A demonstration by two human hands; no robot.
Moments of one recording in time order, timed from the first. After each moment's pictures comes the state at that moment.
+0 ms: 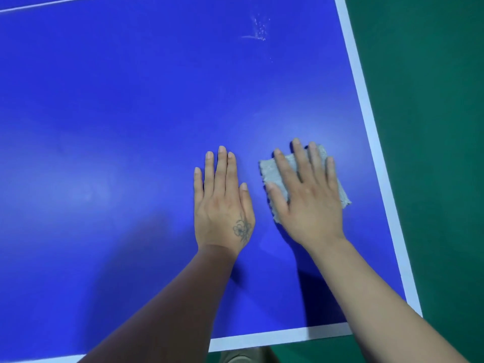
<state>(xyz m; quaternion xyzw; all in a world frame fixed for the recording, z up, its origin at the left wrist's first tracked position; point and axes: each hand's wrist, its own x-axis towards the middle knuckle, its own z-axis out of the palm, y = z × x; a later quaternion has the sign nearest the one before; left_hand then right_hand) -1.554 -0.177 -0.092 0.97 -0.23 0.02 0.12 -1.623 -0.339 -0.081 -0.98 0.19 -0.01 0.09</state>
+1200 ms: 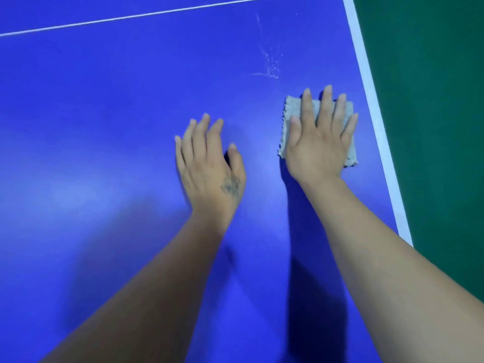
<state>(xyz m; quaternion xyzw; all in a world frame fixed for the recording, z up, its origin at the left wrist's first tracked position) -1.393 -0.225 -0.079 0.96 -0.16 0.10 0.22 -1.432 -0.405 -0.082 -0.93 0.35 -0.02 0.08</state>
